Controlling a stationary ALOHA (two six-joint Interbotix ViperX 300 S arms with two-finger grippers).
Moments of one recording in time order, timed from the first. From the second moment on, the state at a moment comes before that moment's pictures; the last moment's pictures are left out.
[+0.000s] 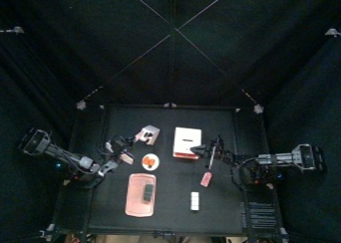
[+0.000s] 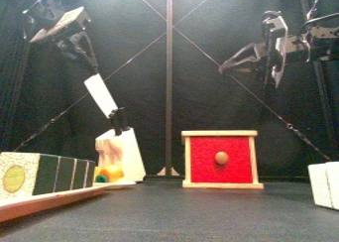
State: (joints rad) left arm -0.40 -0.50 0.83 1.34 1.30 -1.78; right arm -0.08 -0.52 1.12 0.39 -0.63 0.02
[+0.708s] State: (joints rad) left arm -0.48 -0.51 0.88 1.76 1.16 -2.00; right arm -0.08 -0.52 1.12 0.37 -0.63 0.02
